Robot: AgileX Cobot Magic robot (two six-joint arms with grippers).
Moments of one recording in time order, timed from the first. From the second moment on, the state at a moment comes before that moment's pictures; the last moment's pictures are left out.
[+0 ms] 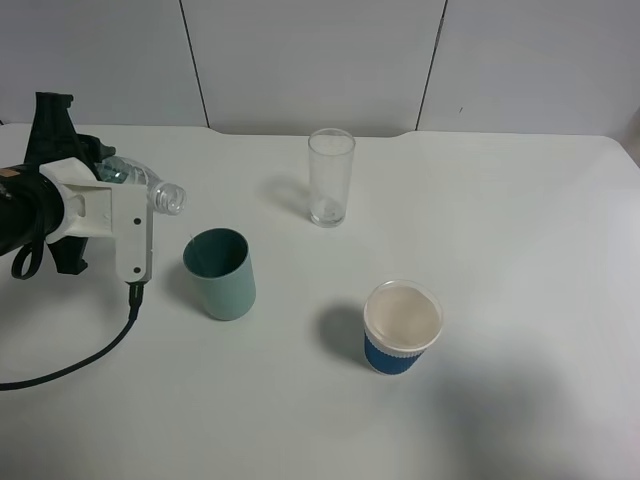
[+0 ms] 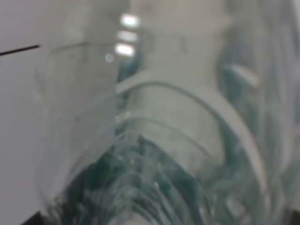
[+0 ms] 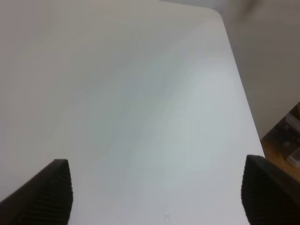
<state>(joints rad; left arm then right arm) -0.56 1.39 -0.42 -1.08 -0.70 2.39 0.00 0.00 -0.50 -0.12 1.05 -0.07</state>
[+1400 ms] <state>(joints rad) -0.56 1.39 -0.42 -1.04 -0.70 2.41 0.00 0.00 -0.50 -0.12 1.05 -0.07</state>
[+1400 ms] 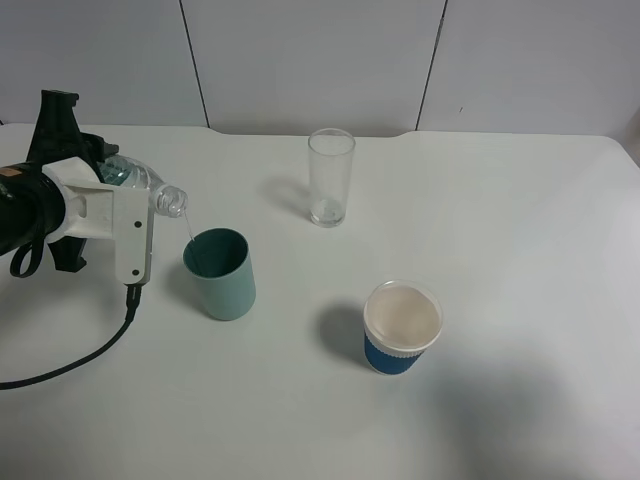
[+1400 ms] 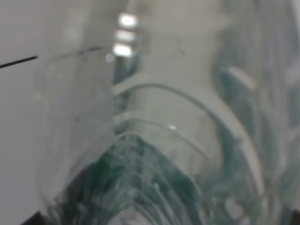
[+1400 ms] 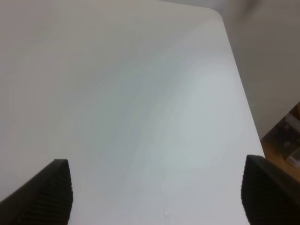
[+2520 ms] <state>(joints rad) -0.56 1.39 -0.42 -1.02 -0.70 2.45 0.00 0.00 -0.50 -0.12 1.05 -0.07</state>
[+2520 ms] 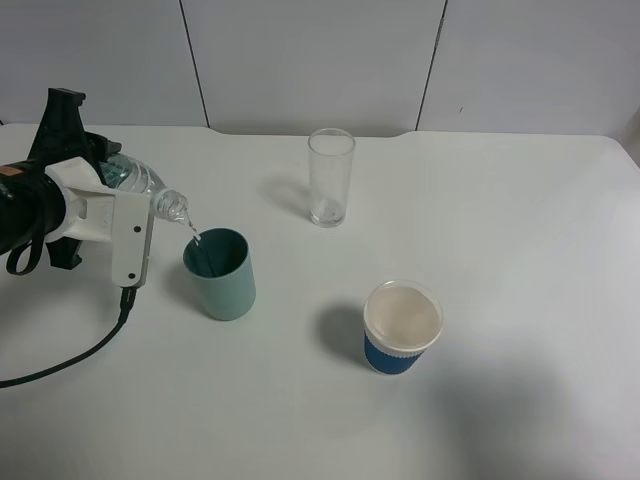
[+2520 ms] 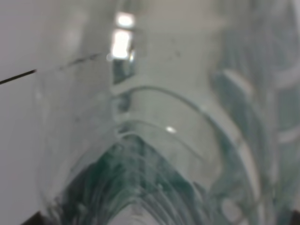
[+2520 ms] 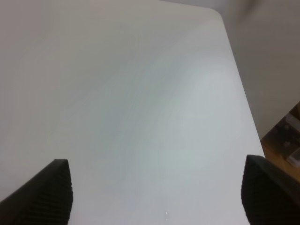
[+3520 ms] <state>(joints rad) -0.56 1.39 -0.42 -1.02 -0.73 2.49 0.00 0.00 -0.50 -0.12 1.05 -0.07</state>
